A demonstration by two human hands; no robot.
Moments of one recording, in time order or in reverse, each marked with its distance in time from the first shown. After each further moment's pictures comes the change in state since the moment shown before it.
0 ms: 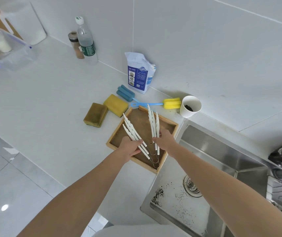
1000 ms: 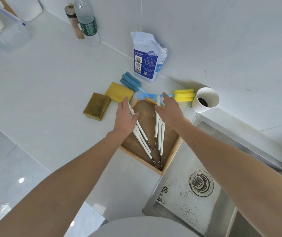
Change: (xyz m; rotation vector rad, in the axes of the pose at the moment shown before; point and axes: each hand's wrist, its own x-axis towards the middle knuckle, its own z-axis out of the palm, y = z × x) left_hand 0.039 0.061 -0.016 0.746 0.295 0.621; right_hand 0.085 -0.045 -0.016 -0.347 0.160 -0.329
